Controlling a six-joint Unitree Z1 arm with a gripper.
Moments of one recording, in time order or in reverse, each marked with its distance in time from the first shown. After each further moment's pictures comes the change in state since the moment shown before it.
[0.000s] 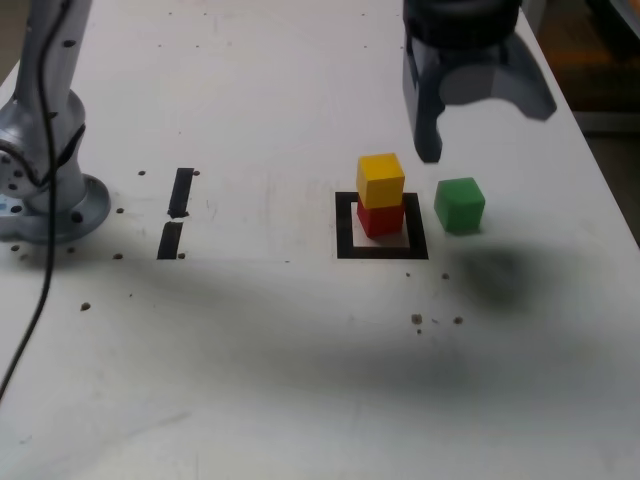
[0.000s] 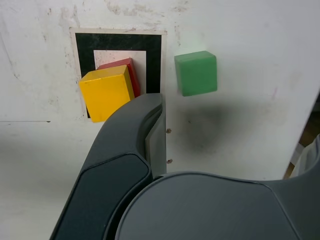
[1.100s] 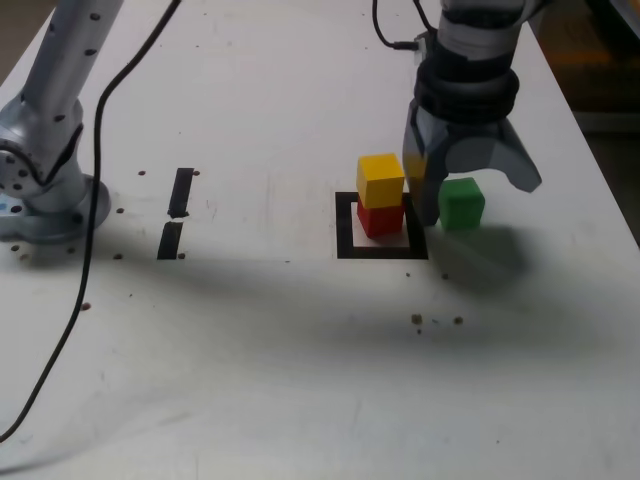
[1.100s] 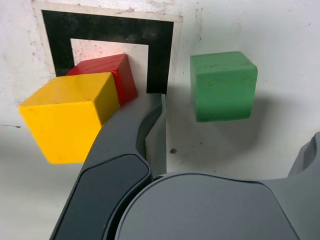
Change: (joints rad) arm 0.065 0.111 0.116 -0.157 -0.141 0.015
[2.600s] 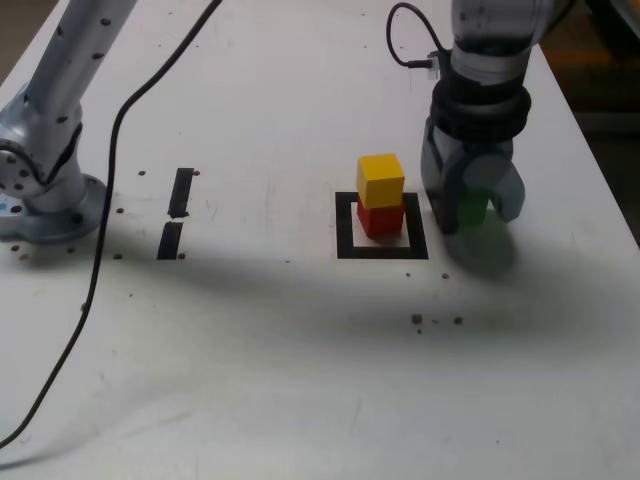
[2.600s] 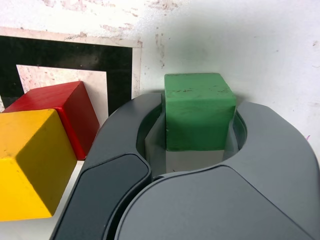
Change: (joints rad) arm 0.013 0.042 0.030 -0.122 0.049 -0.005
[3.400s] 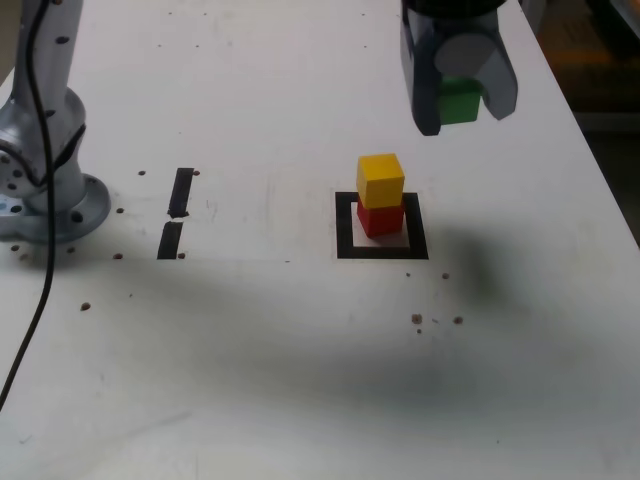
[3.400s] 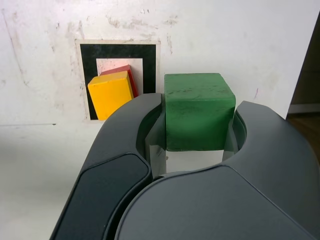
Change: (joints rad) arm -0.098 -0.221 -0.190 0.356 0.144 -0.013
